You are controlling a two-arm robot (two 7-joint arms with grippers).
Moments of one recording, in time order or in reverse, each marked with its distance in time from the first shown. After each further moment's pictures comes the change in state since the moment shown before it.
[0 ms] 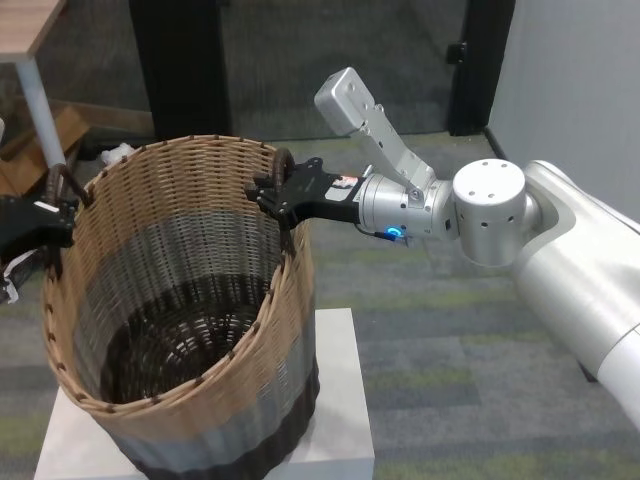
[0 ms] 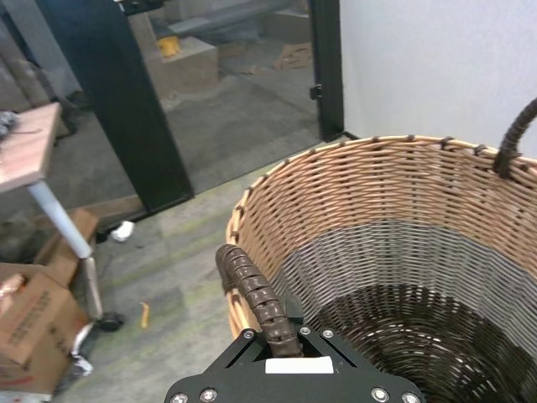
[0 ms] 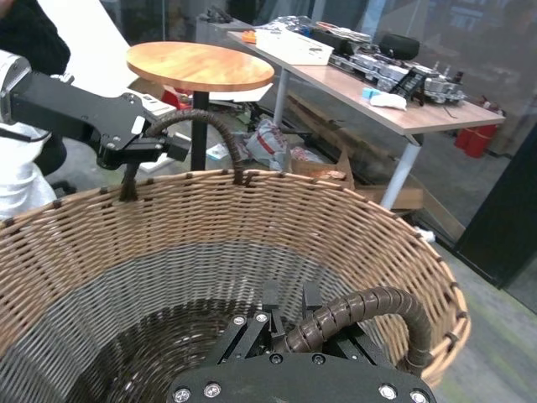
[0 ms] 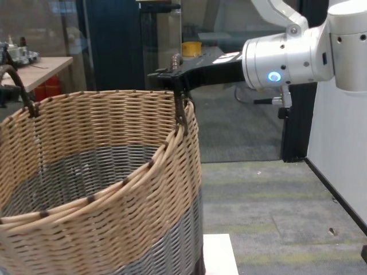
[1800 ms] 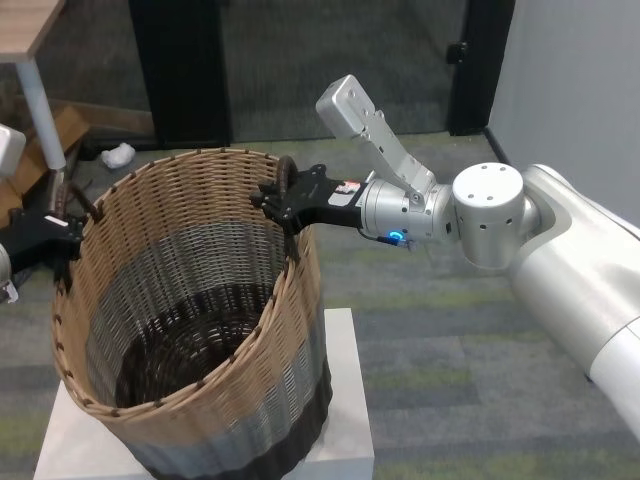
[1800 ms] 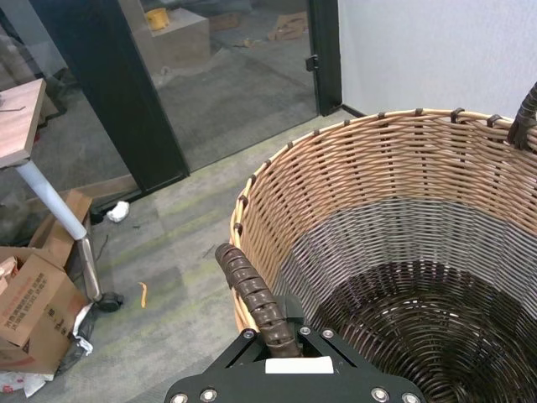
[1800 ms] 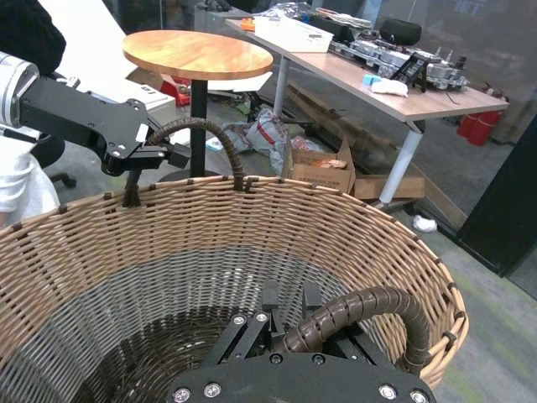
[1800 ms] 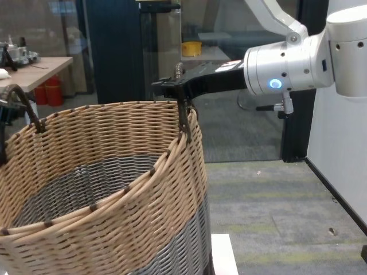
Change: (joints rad) left arm -0.051 -0.006 0.054 0.097 0.028 0.004 -0.019; right arm 0.009 -0.028 0.033 0.070 -0.047 -0.010 0.024
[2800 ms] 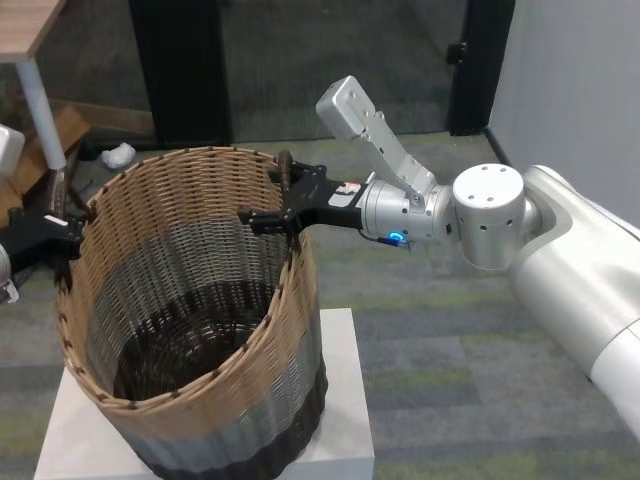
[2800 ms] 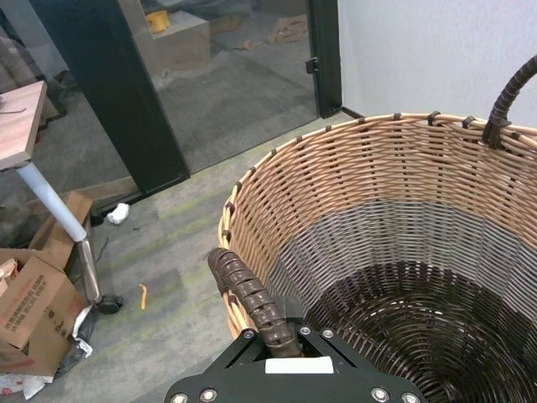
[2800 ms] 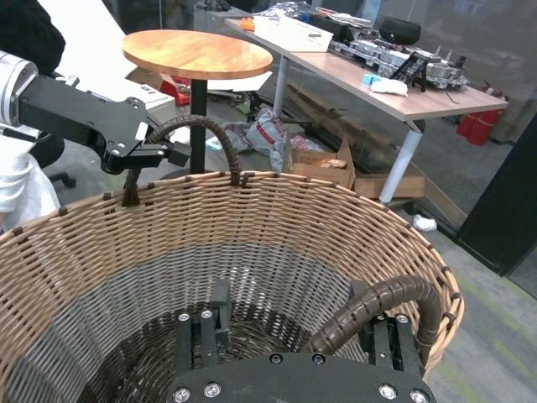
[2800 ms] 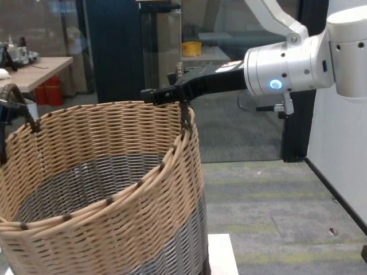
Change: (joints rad) left arm 0.002 0.000 -0.002 -0.002 -0.002 -0.005 0.000; right arm -0.003 0.003 -0.001 -0.007 0.002 0.003 -0.004
